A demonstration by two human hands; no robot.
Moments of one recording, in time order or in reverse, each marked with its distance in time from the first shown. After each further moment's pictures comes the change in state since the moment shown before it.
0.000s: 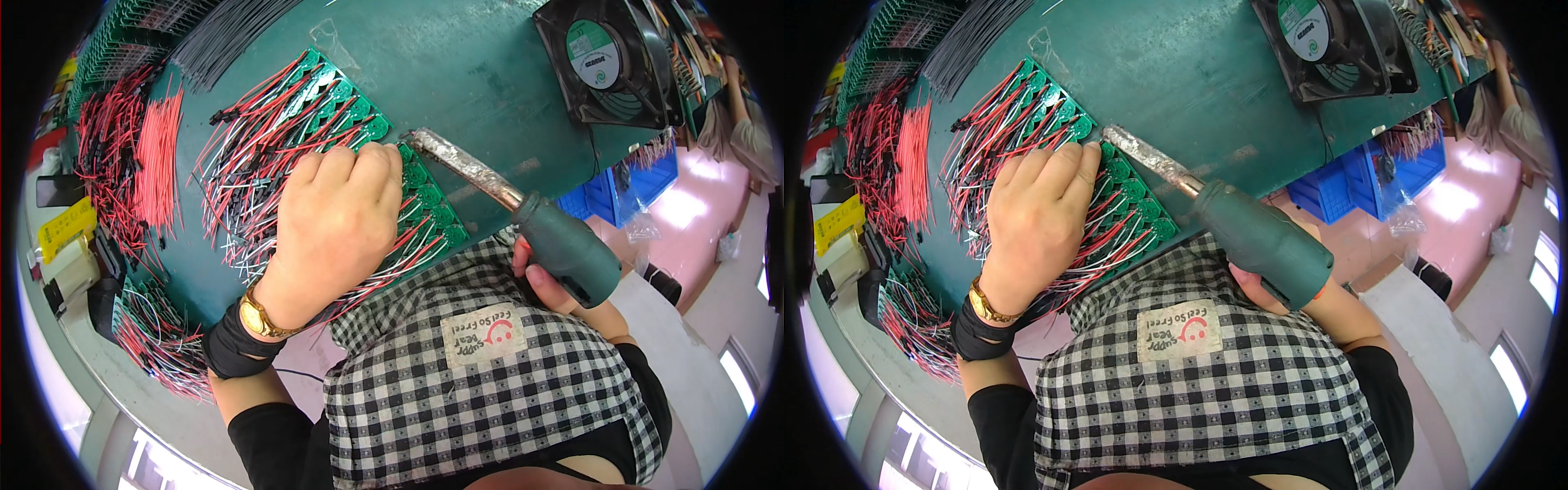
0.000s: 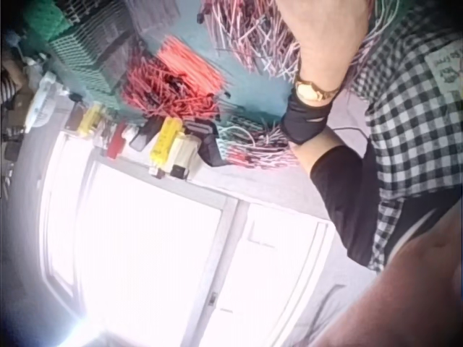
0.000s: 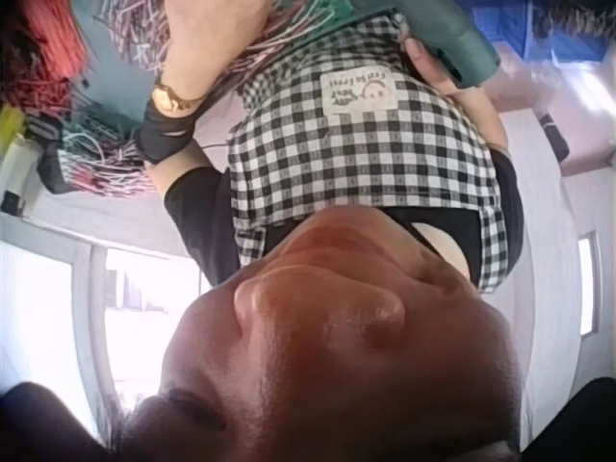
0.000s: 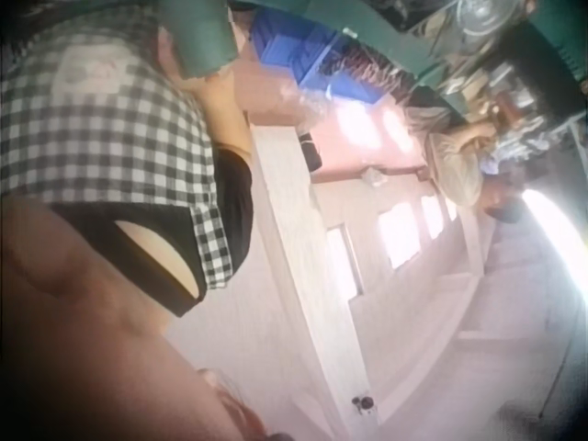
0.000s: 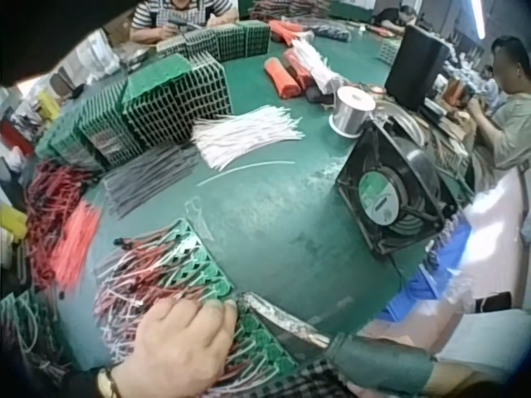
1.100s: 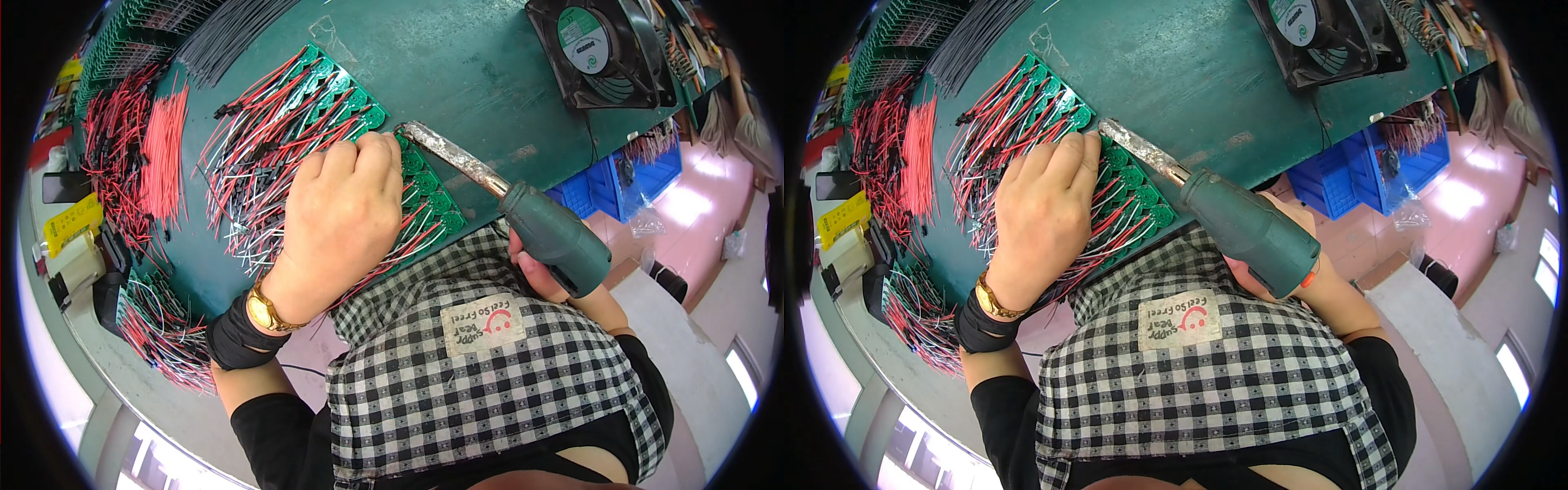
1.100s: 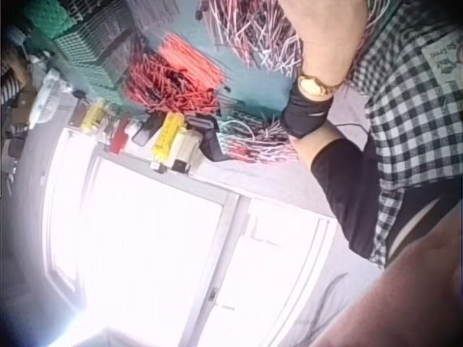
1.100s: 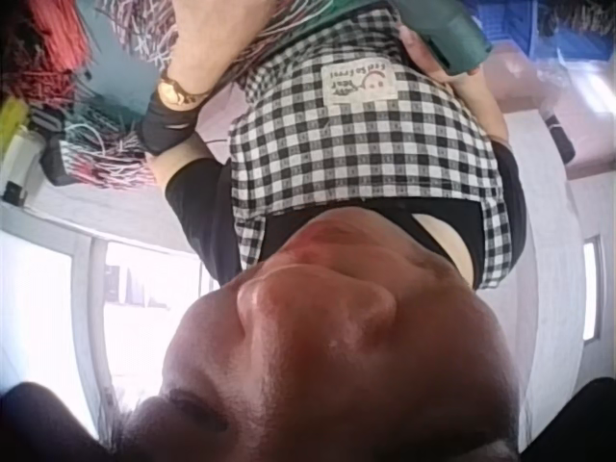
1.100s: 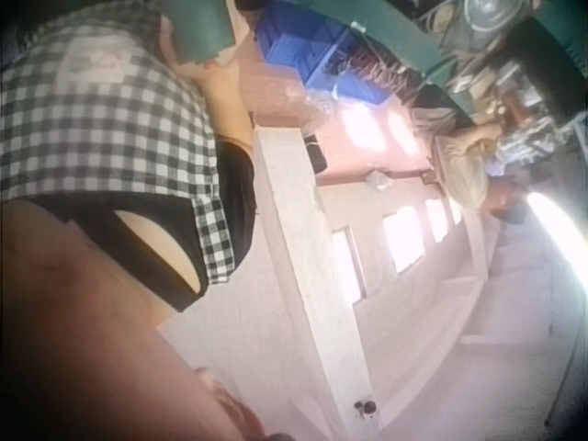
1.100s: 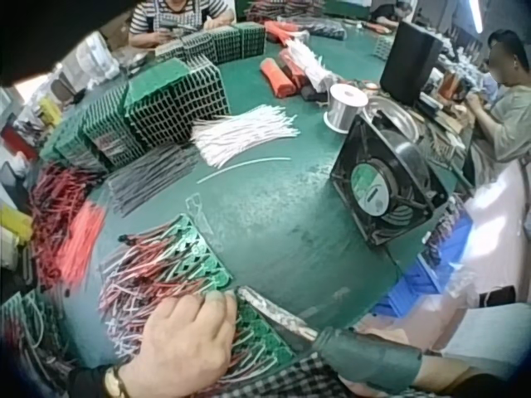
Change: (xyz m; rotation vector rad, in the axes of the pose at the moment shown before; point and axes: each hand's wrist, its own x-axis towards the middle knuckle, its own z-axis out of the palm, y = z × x) left_hand 0.000 0.010 -0.001 0.111 -0.049 -0.024; right_hand 0.000 0.014 0.010 0.049 0.090 -0.035
